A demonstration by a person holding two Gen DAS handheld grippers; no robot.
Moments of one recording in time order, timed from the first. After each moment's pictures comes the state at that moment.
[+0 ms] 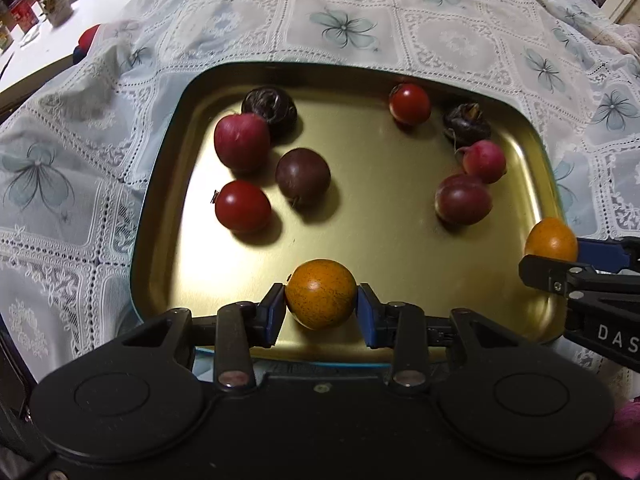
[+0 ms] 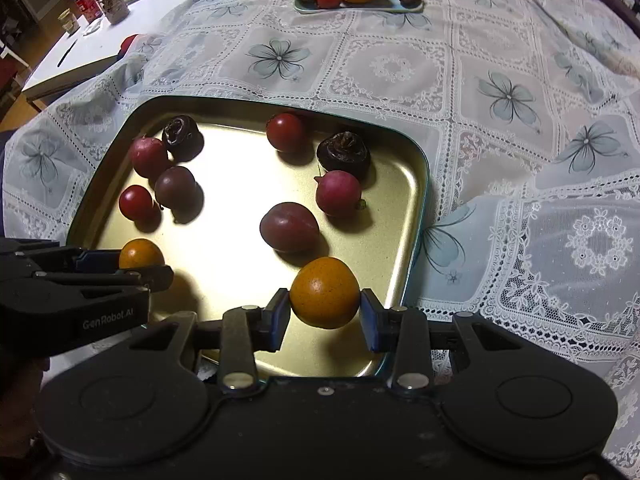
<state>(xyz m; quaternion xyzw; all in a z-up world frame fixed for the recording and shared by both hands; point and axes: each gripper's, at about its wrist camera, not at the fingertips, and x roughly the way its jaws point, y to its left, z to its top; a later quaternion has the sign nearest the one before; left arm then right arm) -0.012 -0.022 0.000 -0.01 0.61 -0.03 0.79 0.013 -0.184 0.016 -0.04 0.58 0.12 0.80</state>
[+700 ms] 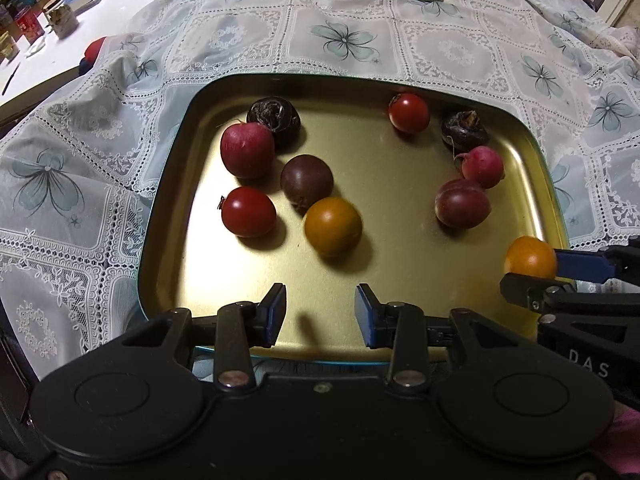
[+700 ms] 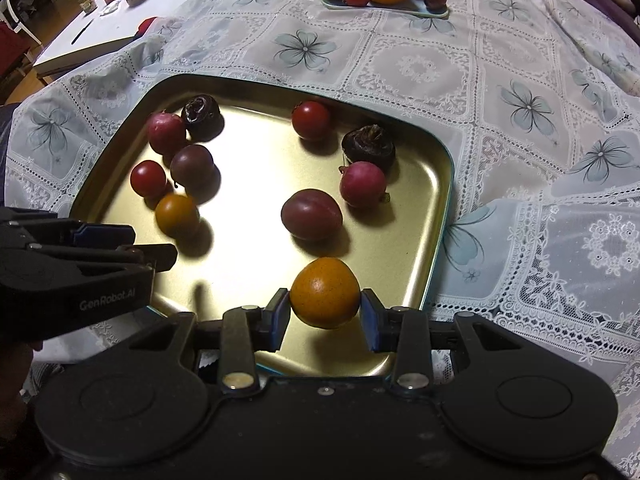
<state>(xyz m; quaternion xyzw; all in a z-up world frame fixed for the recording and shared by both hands) -0.018 -0.024 0.004 -0.01 0.59 -0.02 0.80 0.004 -0.173 0.012 -0.07 0.58 0.14 0.80</state>
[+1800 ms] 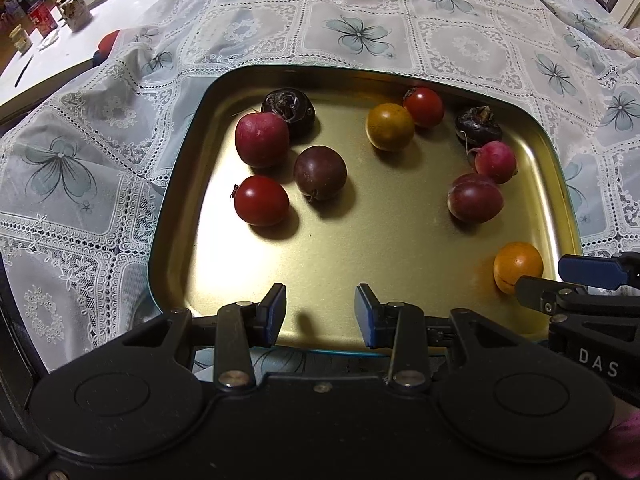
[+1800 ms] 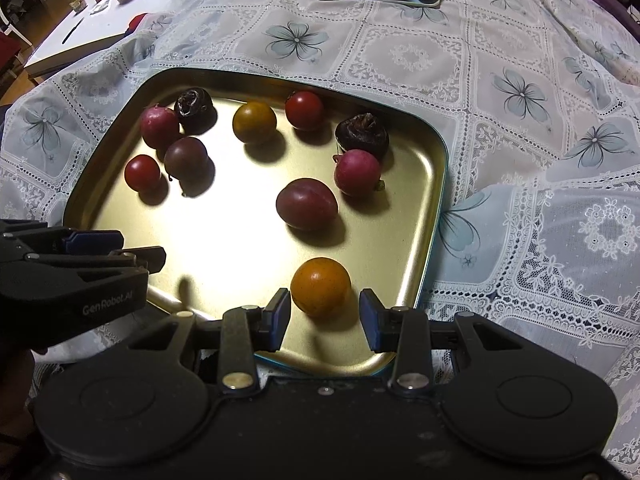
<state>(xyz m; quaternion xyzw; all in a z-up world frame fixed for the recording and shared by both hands) -0.022 -0.024 0.003 0.00 0.60 0.00 0.80 0.004 -0.175 0.008 -0.07 0.59 0.13 0.80</state>
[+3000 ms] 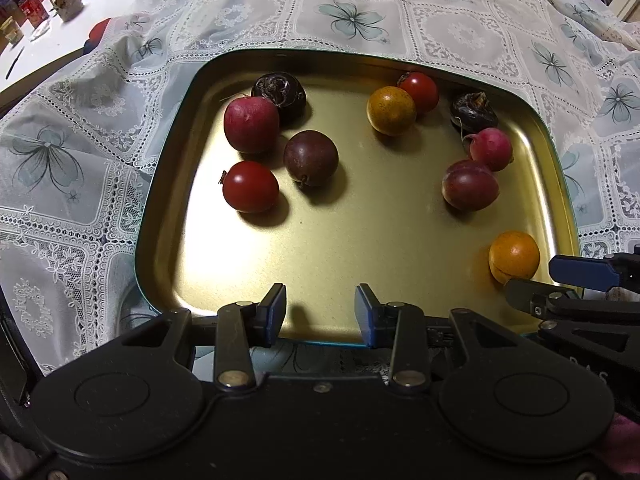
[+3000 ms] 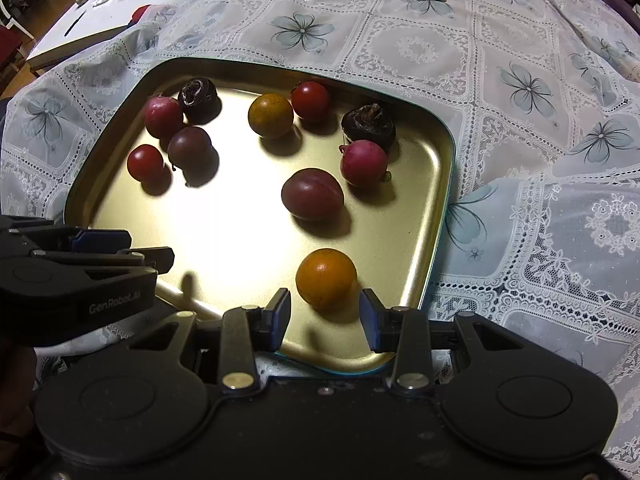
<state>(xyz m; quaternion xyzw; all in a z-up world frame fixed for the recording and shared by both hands) -0.020 -0.025 -0.004 -0.01 0.61 -0.01 0.79 0.004 -0.175 0.005 -0.08 0.60 0.14 0.79</state>
